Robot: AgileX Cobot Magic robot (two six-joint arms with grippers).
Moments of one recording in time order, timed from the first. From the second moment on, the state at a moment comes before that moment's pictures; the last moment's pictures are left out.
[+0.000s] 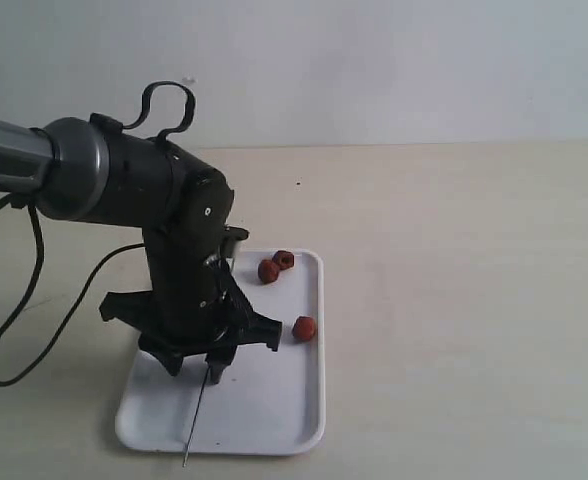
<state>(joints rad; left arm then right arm) -0.71 2.07 -1.30 0.06 0.90 -0.53 -0.10 0.01 -0.01 0.03 0.07 0.22</state>
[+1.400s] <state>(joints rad) -0.58 1.68 -1.27 0.01 1.08 -0.01 -0.10 0.01 -0.01 0.03 0.07 0.22</state>
